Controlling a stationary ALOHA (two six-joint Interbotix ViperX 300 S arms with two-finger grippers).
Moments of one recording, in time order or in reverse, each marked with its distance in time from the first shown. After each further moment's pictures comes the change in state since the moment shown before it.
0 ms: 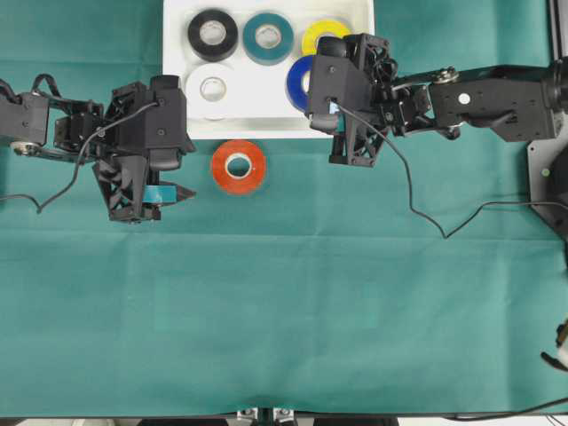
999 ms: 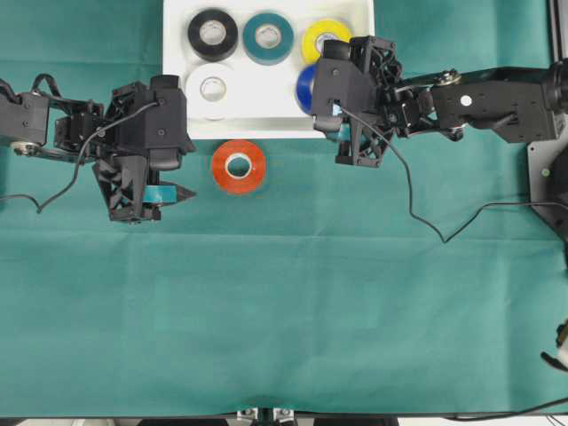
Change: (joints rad) left arm 0.000 0.000 0.000 0.000 0.000 0.000; right arm -0.003 0.000 0.020 -0.002 0.038 0.002
